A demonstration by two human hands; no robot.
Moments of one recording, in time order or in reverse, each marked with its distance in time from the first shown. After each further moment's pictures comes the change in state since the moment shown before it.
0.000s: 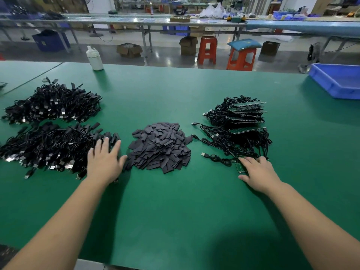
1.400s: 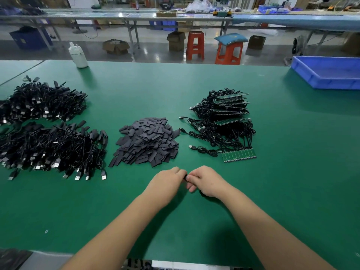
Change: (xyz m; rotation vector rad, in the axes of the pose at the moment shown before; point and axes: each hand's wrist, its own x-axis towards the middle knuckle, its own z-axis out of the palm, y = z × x) left_hand -0.113 0.177 -0.026 -0.218 -0.106 0.734; right_hand -0.054 -0.120 -0.023 0.886 -0.237 -0.145
